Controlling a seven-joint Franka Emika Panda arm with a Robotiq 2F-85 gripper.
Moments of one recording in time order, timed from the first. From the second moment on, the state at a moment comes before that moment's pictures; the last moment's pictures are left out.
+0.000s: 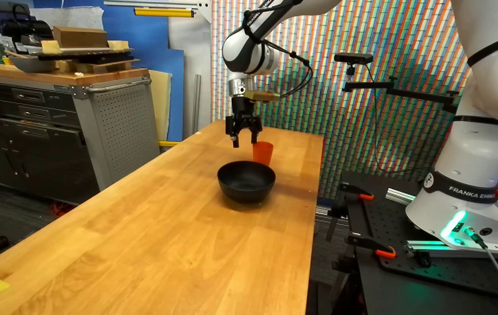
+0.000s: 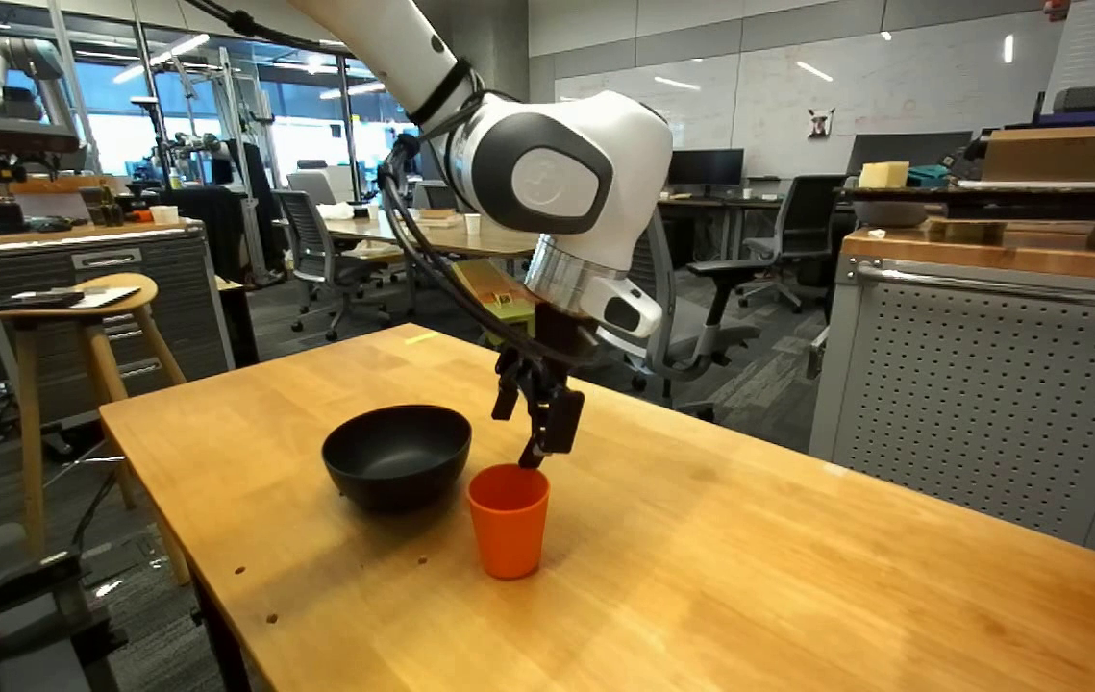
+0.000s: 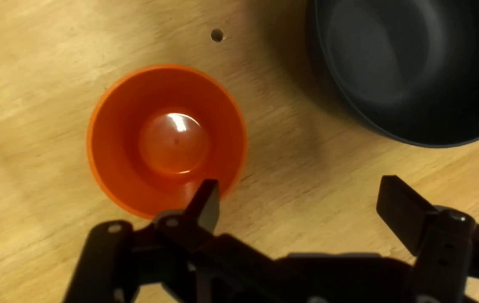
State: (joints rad) arm -0.21 0.53 -0.08 -1.84 0.26 2.08 0.00
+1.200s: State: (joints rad) arm -0.19 0.29 -0.08 -2.24 0.37 2.43 0.00
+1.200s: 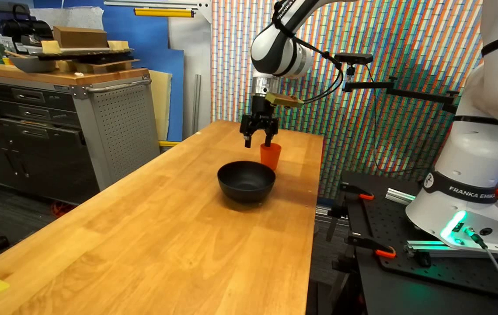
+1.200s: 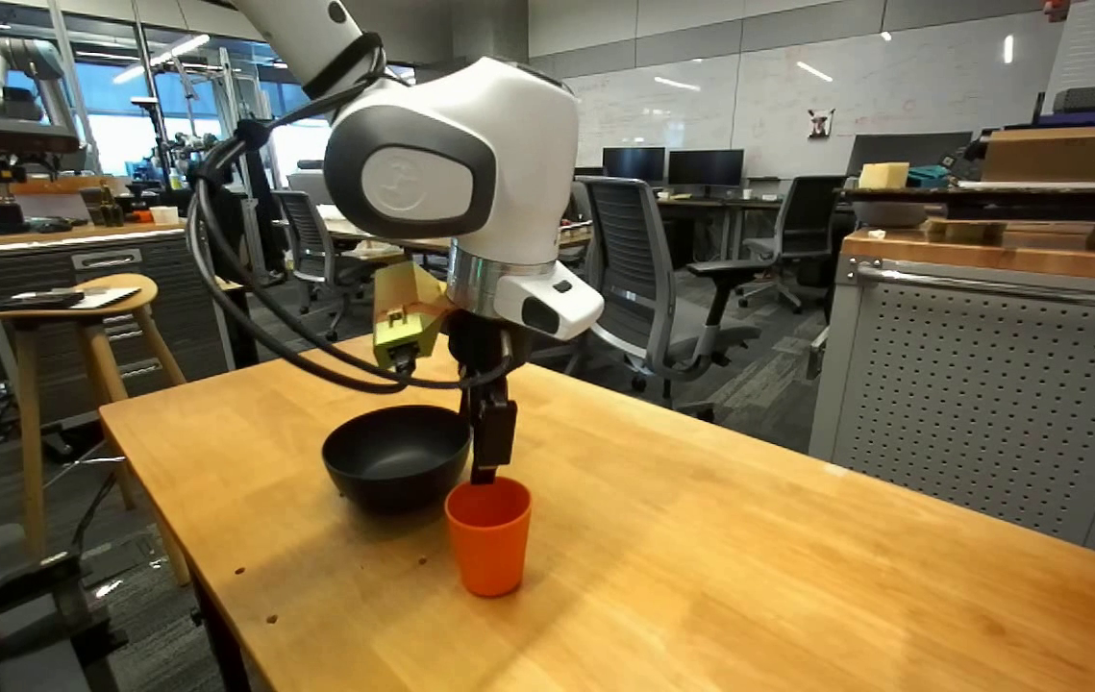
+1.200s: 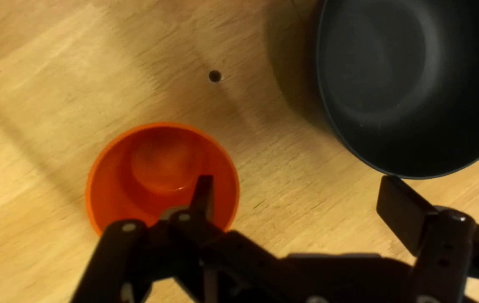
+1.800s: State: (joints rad) arm -0.21 0.35 -0.08 -2.28 0.39 2.59 0.00
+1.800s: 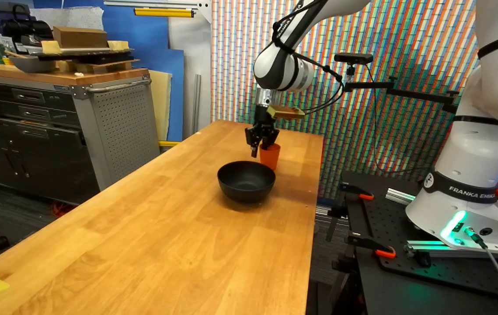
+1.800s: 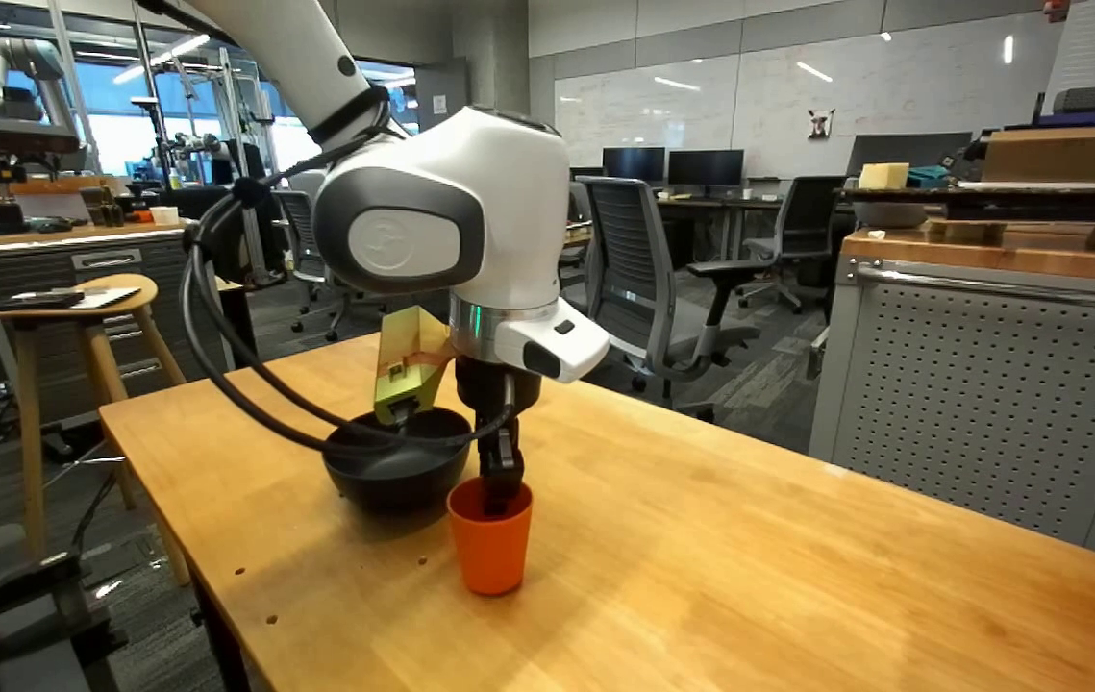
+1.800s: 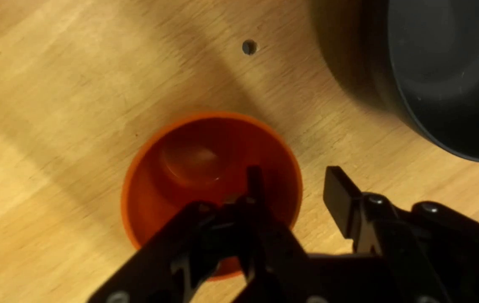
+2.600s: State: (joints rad) arm -0.22 0.35 -0.08 -2.28 0.44 2.60 0.00
